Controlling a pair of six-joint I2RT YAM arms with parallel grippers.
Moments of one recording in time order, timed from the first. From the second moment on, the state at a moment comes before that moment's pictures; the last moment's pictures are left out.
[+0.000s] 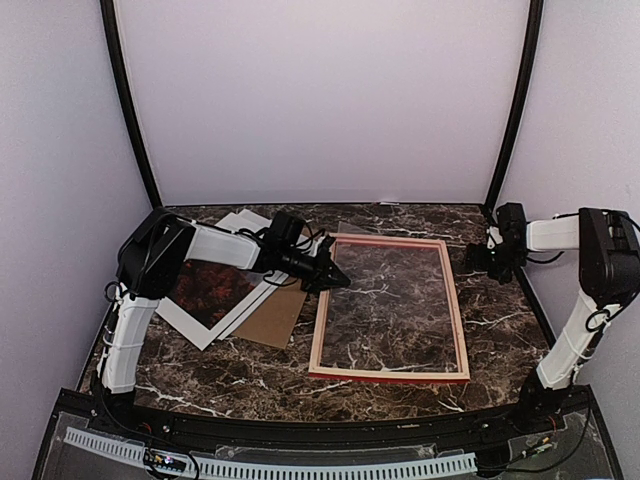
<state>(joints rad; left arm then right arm) -0.66 2.32 1.57 0.05 0.85 -0.83 -0.03 1.72 1.00 -0.33 -0.13 0.23</state>
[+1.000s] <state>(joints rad) -0.65 2.32 1.57 0.01 0.85 -0.81 -0.03 1.72 1.00 -0.33 -0.13 0.23</state>
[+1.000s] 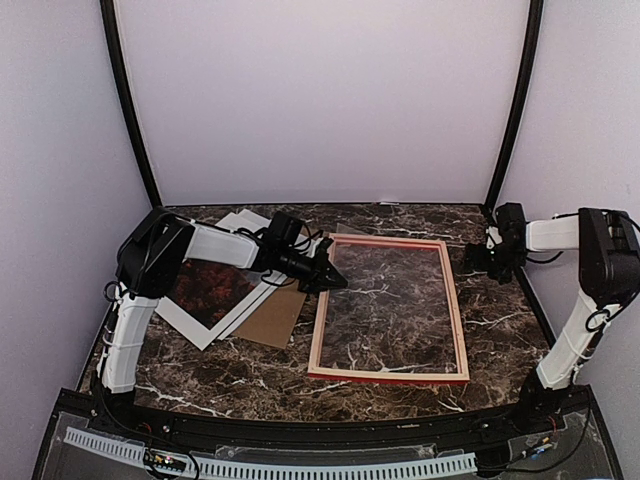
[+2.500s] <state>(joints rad) -0.68 2.32 1.57 0.02 0.82 -0.81 0.16 1.69 1.00 -0.31 -0.20 0.25</state>
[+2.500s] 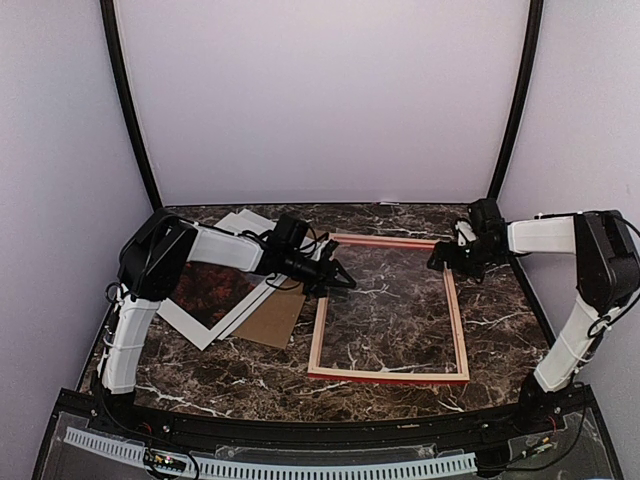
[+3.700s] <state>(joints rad) -0.68 2.32 1.57 -0.01 0.80 -0.78 0.38 1.83 1.04 -0.19 -0.47 0.31</state>
